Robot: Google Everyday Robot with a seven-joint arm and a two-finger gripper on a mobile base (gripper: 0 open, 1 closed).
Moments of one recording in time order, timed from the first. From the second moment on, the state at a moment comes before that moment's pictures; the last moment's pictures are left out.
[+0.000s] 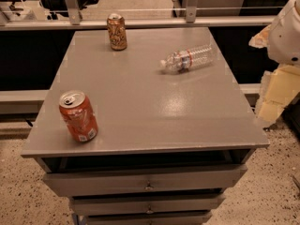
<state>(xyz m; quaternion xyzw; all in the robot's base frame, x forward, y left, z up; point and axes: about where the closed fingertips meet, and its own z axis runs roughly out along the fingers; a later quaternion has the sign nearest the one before) 0.438 -0.217 0.976 -0.60 0.78 -0.03 0.16</state>
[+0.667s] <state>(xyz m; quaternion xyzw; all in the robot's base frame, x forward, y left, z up) 0.449 -0.214 0.973 -0.60 0.78 -0.03 0.18</state>
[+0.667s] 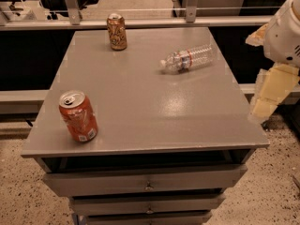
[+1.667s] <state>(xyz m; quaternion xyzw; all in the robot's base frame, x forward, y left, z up) 0.620 -0.194 0.957 -0.60 0.73 -0.01 0.34</state>
